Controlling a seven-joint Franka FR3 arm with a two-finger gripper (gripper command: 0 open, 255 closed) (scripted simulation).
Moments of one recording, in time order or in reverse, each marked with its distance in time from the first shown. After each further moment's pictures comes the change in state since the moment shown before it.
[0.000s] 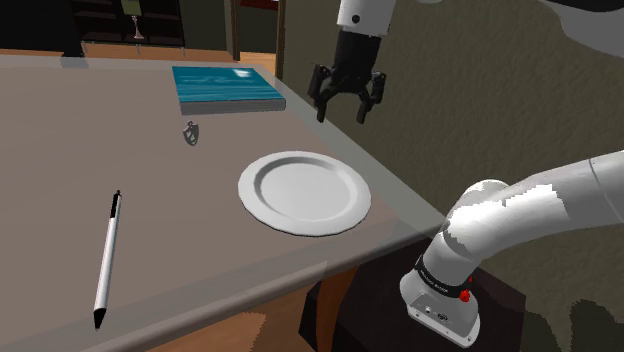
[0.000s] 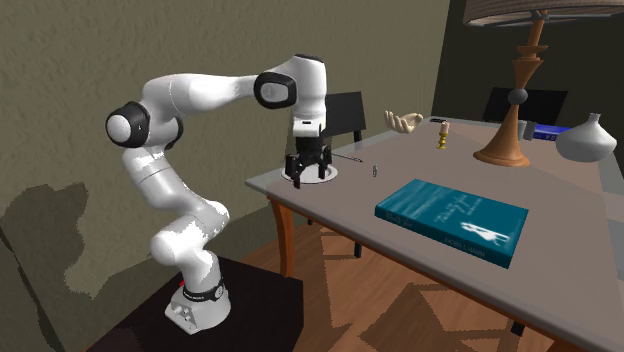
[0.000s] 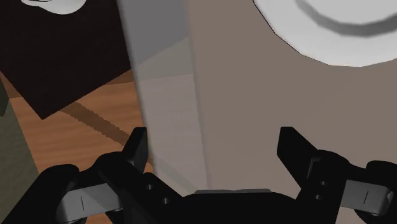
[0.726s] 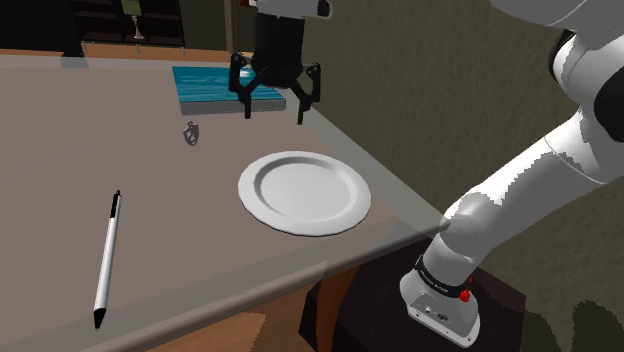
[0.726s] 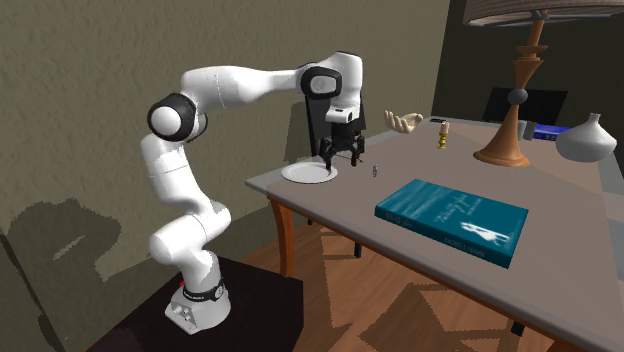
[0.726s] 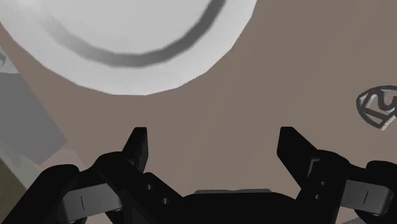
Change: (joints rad) arm -0.094 0.353 0.333 0.354 -0.031 0.032 0.566
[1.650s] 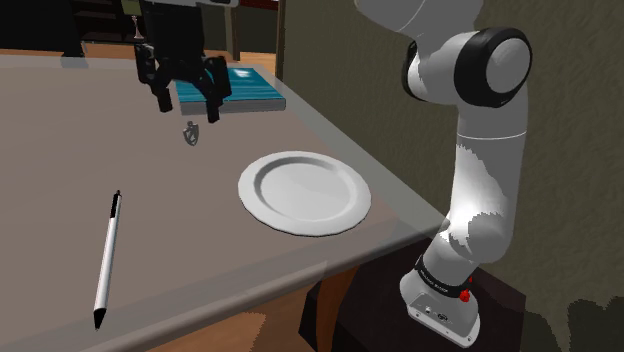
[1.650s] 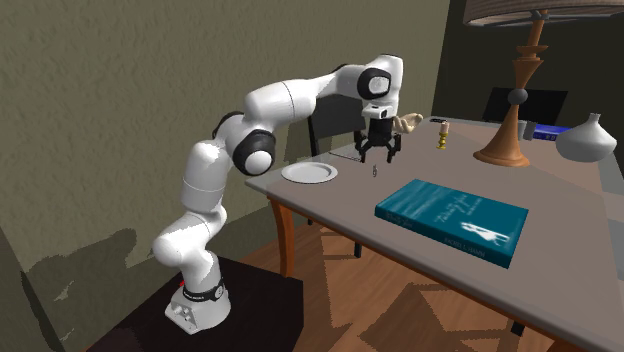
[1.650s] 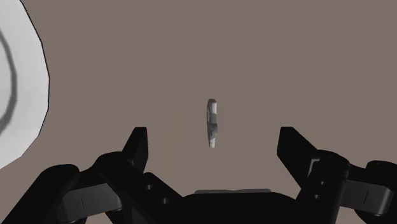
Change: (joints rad) arm 0.236 0.693 0.195 0.644 -0.476 -0.136 0.668
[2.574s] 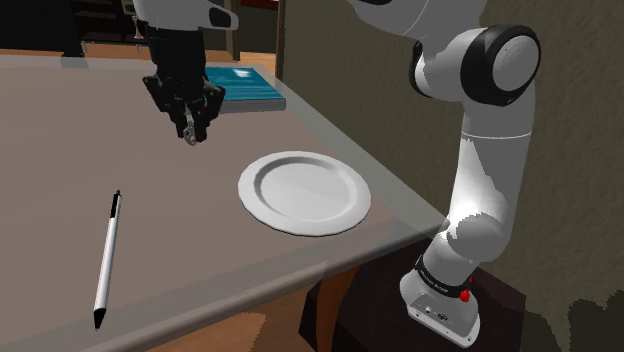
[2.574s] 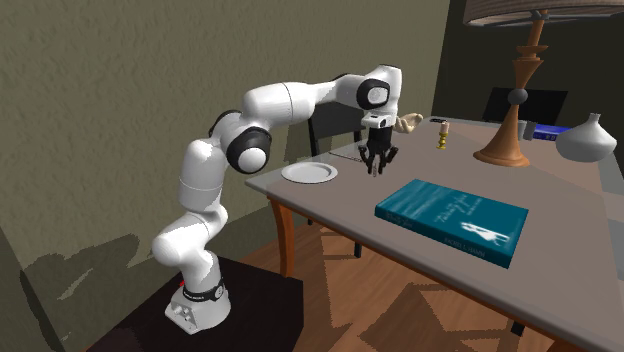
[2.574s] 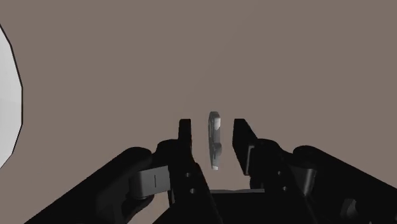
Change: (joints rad) arm -0.047 -0.040 0.005 -0.131 0.030 0.097 -0.005
